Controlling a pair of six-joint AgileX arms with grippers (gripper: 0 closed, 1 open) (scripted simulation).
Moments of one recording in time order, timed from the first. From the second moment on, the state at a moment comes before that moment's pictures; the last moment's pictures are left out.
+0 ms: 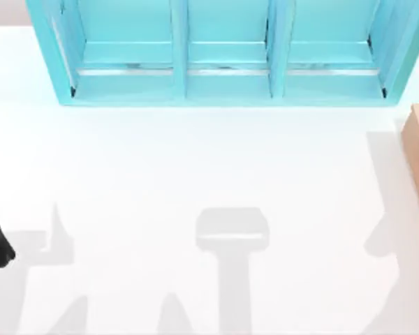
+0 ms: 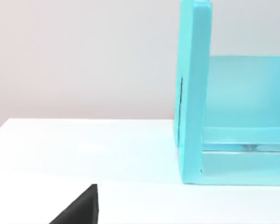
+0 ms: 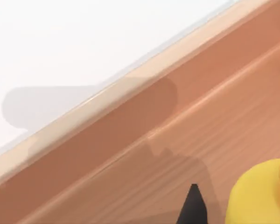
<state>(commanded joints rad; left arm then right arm) 0.00 0.00 0.00 0.00 0.00 0.00 -0.57 1.89 1.22 -1.00 -0.88 -1.51</state>
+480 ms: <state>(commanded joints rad) 0.00 0.00 0.00 0.00 0.00 0.00 -0.81 1.97 1.20 -1.25 -1.13 -1.97</state>
